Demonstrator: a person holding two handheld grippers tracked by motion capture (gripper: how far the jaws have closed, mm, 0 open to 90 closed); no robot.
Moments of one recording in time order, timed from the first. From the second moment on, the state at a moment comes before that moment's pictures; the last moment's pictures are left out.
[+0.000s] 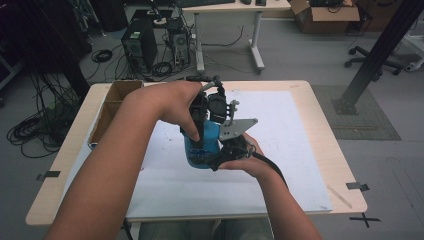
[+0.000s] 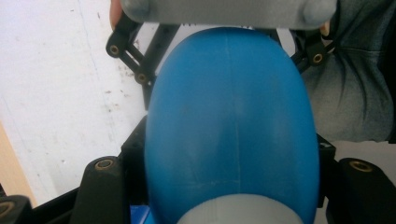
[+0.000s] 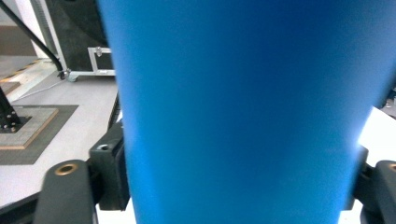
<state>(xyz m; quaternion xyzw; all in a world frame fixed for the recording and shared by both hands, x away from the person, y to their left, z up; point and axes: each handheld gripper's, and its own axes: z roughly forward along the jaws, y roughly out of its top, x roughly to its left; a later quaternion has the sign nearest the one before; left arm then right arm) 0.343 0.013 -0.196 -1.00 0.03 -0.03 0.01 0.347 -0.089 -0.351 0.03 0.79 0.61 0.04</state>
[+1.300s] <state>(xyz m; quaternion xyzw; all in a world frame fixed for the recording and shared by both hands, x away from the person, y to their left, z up) 0.355 0.025 -0.186 -1.00 -0.02 -0.04 0.01 0.349 -0.141 -0.323 0.02 0.87 0.49 0.11</state>
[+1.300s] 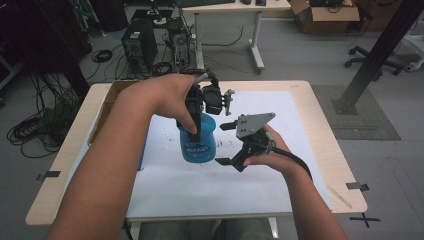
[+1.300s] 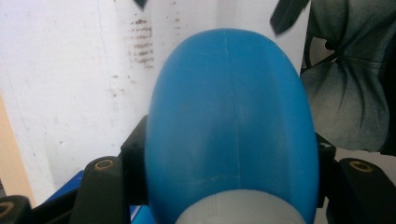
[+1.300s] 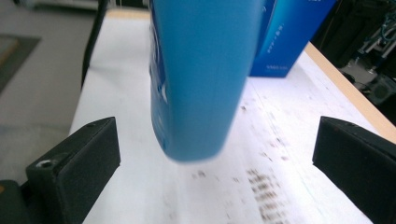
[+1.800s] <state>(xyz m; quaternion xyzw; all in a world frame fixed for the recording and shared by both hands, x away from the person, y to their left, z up) 0.356 0.031 -0.181 -1.00 -0.05 -0.04 0.02 0.356 -0.179 -0.297 0.01 0.92 0.38 0.13</state>
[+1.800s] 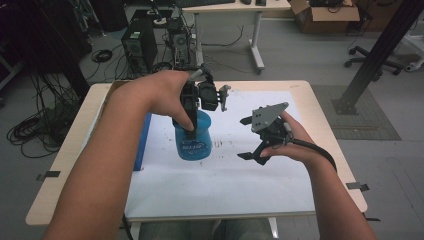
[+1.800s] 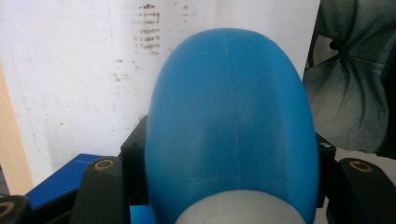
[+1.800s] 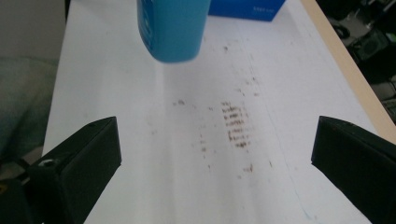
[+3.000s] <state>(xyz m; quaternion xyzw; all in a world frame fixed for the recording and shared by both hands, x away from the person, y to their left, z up) 0.371 0.050 -0.160 -0.96 -0.27 -0.05 -0.01 0.355 -0.218 -0.289 0.04 0.95 0.27 0.14</state>
